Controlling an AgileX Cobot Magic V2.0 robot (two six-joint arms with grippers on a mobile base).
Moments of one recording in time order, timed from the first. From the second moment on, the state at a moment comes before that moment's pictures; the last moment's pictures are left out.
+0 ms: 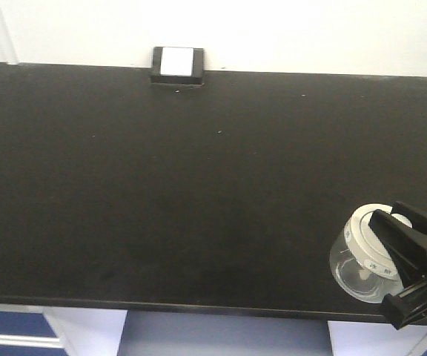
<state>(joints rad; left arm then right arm) -0.11 0.12 -0.24 -0.07 0.33 -0.06 0.28 0.62 -0.32 -0.92 -0.19 0.97</state>
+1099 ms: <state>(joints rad) -0.11 0.12 -0.24 -0.07 0.33 -0.06 0.28 0.62 -0.32 -0.92 -0.19 0.97</state>
